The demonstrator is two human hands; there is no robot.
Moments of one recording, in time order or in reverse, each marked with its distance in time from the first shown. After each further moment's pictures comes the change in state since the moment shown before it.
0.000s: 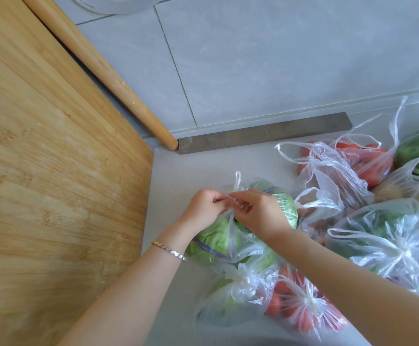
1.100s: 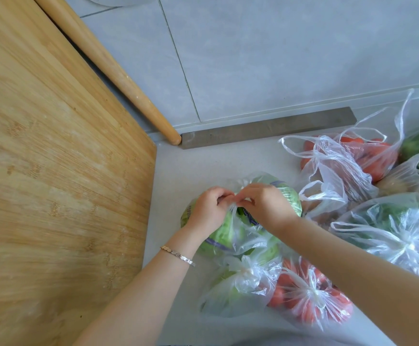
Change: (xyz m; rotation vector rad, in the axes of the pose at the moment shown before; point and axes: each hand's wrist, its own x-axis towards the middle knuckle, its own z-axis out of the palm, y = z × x) left_hand -0.011 -0.013 0.013 0.056 0.144 0.112; right_hand 0.008 0.001 -0.008 -0.135 -0.149 -0.117
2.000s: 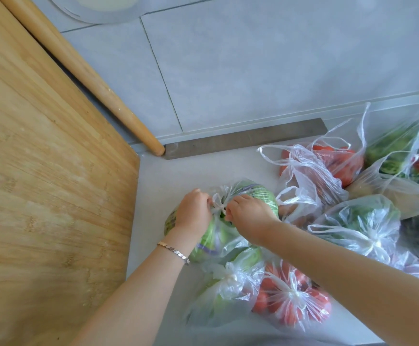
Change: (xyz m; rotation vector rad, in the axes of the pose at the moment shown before) left_hand 0.014 0.004 0.003 0.567 0.076 0.123; right_hand -0.008 -0.009 -0.012 -0.513 -0.326 0.049
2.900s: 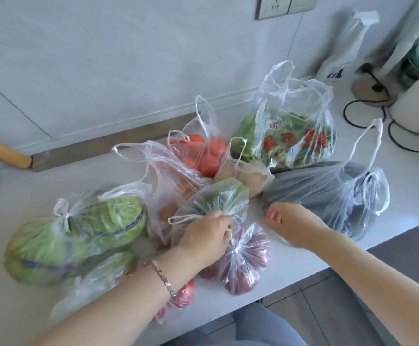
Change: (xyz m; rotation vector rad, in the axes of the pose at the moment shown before) left_hand -0.060 0.260 0.109 0.020 -0.335 0.533; right_hand -0.236 0.251 -0.026 0.217 -0.138 0.654
